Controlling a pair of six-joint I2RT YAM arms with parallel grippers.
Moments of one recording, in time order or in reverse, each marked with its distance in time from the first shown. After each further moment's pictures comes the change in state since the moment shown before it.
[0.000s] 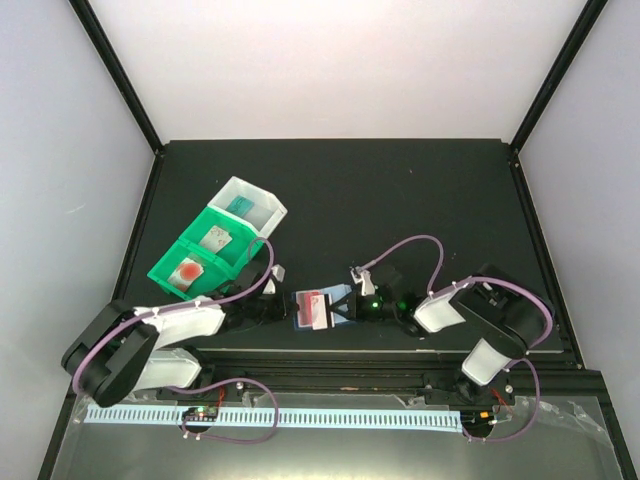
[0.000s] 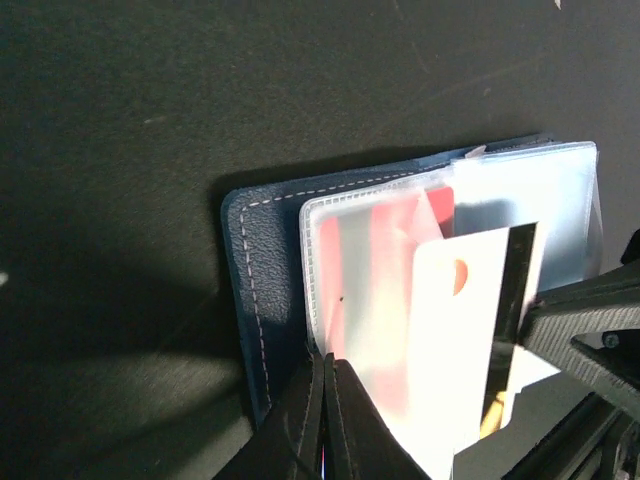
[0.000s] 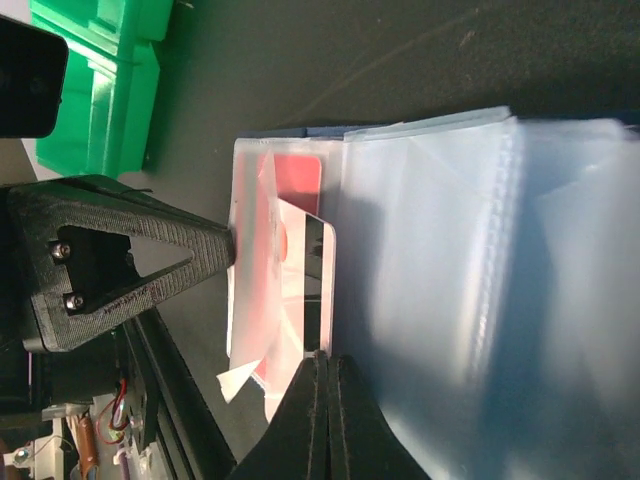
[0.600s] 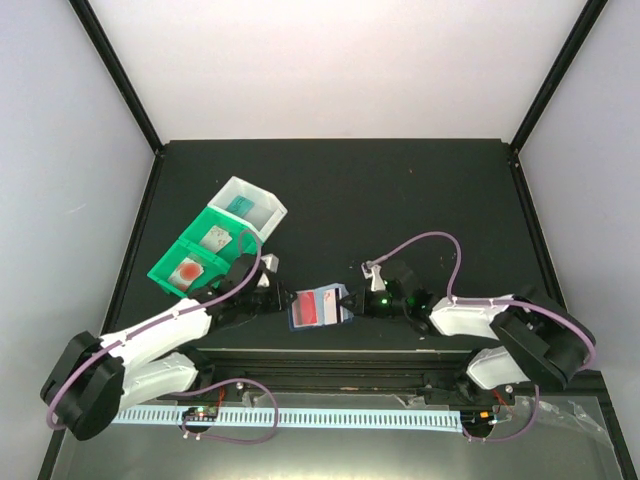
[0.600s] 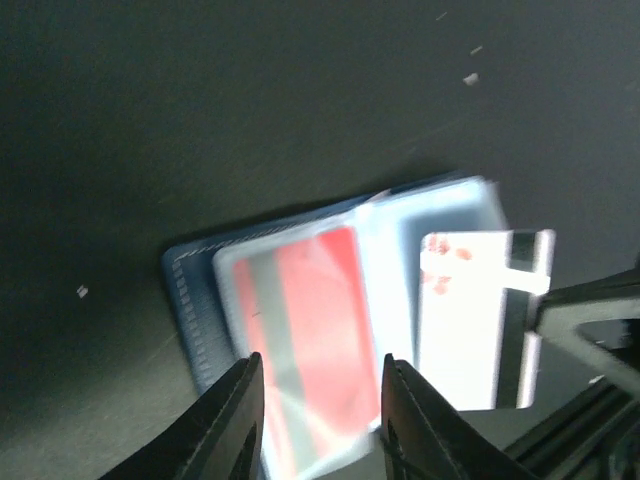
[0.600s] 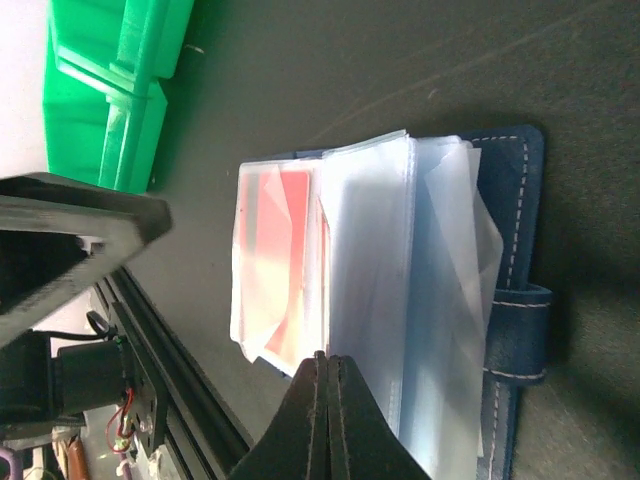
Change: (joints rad) left arm -0.003 -0.214 0.071 -0.263 -0.110 0.047; right arm -0.035 -0.240 -0.003 -0.260 0.043 -0.030
